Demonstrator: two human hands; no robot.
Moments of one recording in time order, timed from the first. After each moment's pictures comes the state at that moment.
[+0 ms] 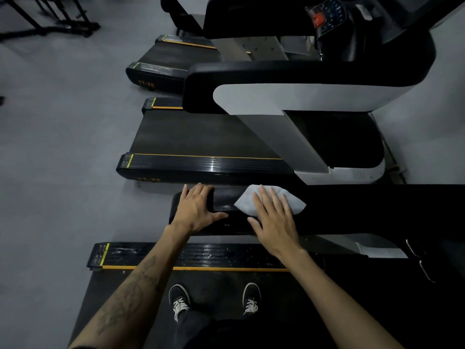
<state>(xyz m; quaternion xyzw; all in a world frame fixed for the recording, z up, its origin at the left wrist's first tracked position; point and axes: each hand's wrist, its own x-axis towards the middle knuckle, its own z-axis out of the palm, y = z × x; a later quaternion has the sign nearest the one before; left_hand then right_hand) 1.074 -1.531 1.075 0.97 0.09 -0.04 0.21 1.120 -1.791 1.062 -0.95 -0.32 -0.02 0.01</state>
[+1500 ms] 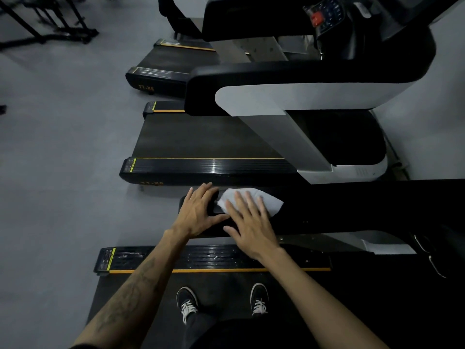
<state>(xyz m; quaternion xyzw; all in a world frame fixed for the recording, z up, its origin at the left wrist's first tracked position) 1.061 -1.512 1.073 0.97 0.04 -0.02 0.24 1.090 -1.725 1.063 -0.92 -0.39 0.00 0.02</state>
